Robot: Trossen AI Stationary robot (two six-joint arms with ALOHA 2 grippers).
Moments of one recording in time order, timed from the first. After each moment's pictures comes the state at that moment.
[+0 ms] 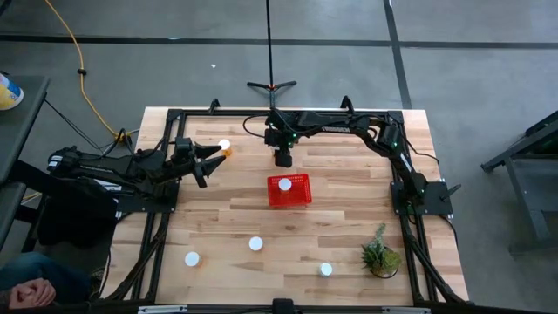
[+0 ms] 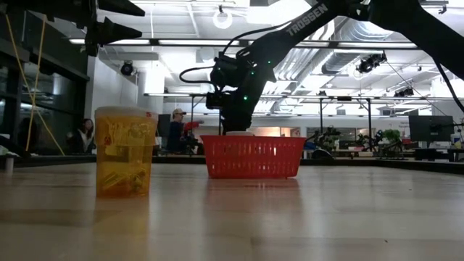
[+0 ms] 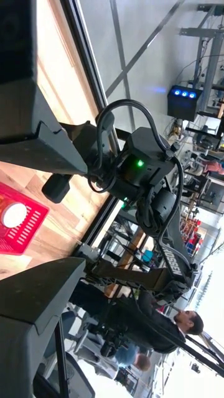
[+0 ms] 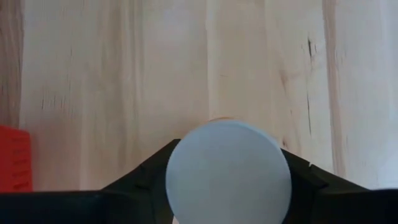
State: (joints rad) left arm -0.13 0.48 0.43 0.02 -0.57 -0.43; right arm -0.41 2.23 1.75 -0.63 -0.17 -0.33
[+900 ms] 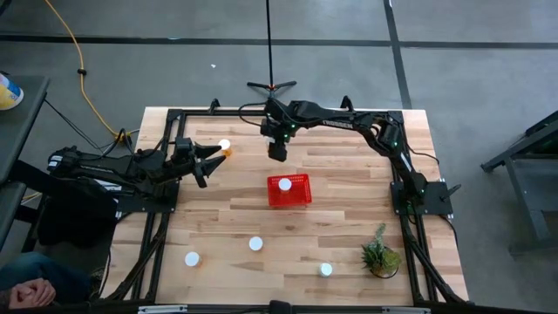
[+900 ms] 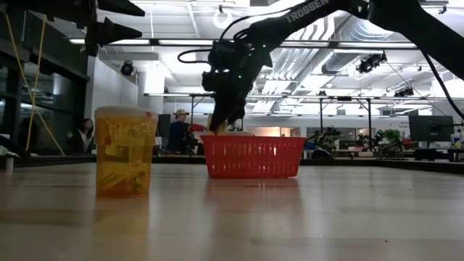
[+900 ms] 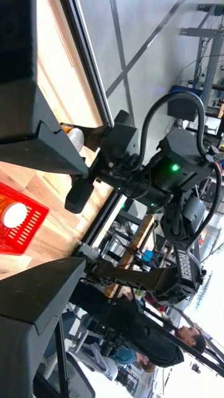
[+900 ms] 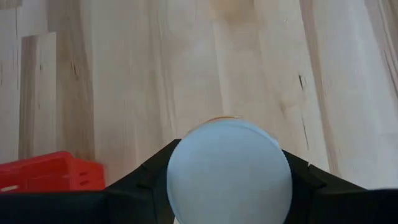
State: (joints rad) left arm -0.13 0.48 0.43 0.02 -0.57 -0.43; right arm -0.41 2.23 1.93 -0.78 -0.26 -0.20
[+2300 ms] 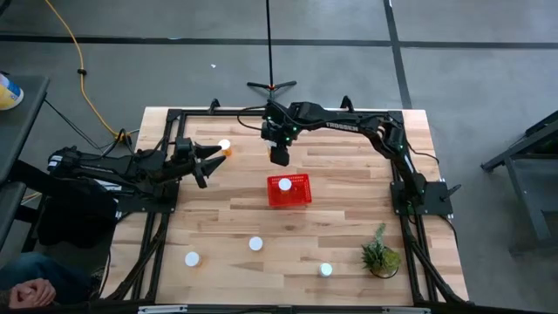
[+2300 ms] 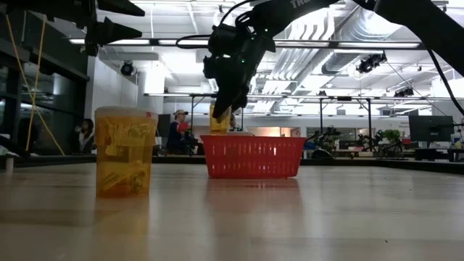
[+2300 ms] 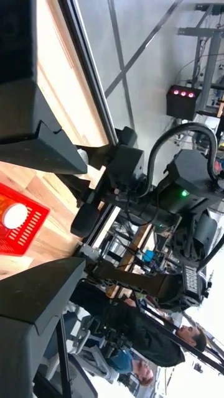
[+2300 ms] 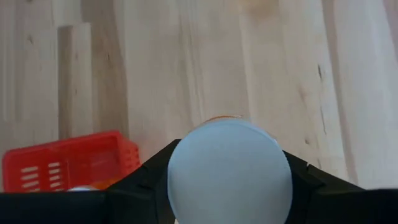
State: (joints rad) left arm -0.13 0.48 0.43 0.02 -0.57 -0.42; right arm -0.36 2.17 1.93 -0.87 -0.25 -0.18
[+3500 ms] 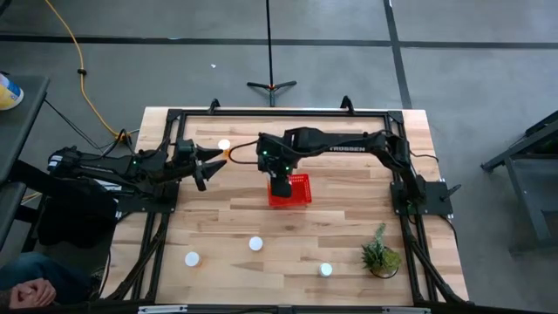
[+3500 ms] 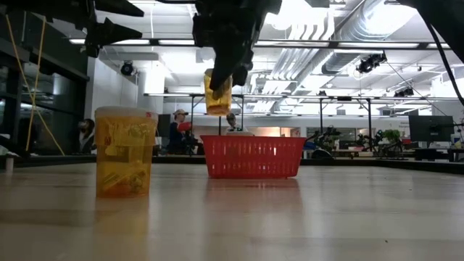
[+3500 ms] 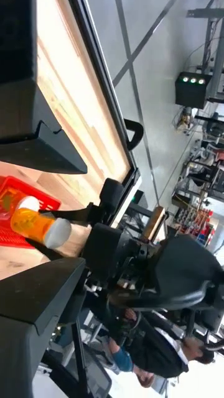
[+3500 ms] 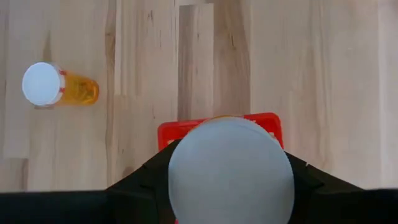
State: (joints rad) left arm -0.13 0.48 0.43 0.00 -0.51 -0.42; right arm -0.12 2.10 1.94 -0.98 -0.23 -0.03
